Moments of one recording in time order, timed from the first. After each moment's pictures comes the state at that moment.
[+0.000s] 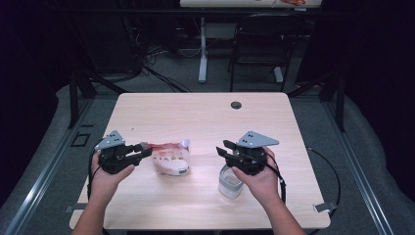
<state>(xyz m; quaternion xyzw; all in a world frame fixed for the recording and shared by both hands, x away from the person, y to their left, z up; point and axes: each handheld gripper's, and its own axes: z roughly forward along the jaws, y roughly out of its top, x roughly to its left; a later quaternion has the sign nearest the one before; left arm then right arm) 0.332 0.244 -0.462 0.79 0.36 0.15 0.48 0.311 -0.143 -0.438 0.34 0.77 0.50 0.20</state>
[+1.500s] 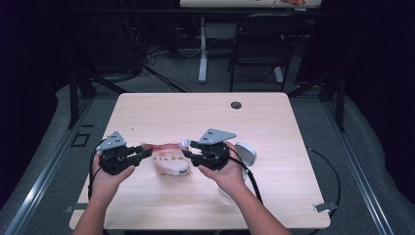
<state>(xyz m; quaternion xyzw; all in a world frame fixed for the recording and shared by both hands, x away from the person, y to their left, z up) 0.331 0.243 -0.464 0.79 0.35 0.14 0.48 0.338 -0.061 -0.456 0.27 0.80 0.51 0.15</state>
